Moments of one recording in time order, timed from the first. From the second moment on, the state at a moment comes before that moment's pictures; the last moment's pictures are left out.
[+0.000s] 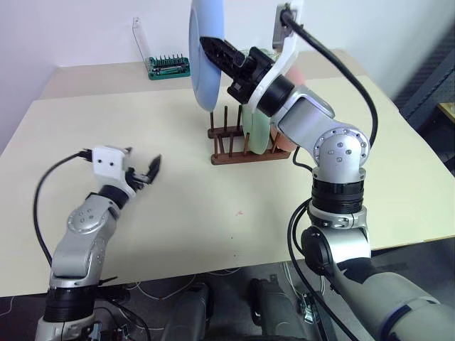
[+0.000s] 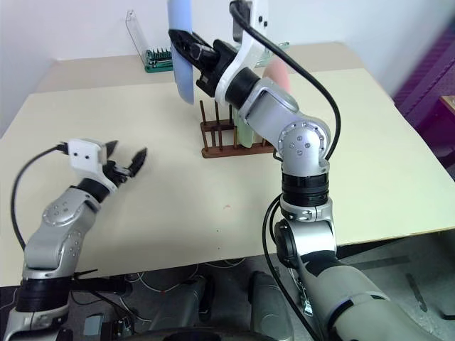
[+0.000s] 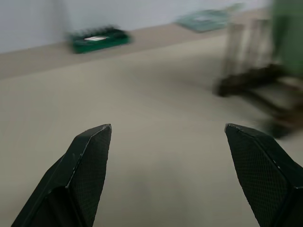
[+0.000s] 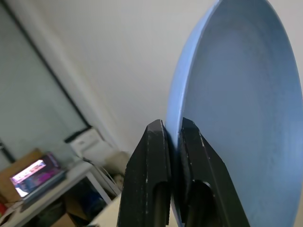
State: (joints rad) left arm -0.10 0.47 0.13 -0.31 -0.41 0.39 -0.33; right arm -1.01 -0.06 -0.14 -0.03 0.99 0.83 0.06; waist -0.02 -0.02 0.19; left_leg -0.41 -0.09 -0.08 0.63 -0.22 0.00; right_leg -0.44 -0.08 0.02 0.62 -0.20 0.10
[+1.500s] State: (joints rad) left arm -0.05 0.48 0.11 -0.30 -0.38 0.45 -0.45; right arm -0.37 -0.81 -0.25 0.05 0.50 0.42 0.94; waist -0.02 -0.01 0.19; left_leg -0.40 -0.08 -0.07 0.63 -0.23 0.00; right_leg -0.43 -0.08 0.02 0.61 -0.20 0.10
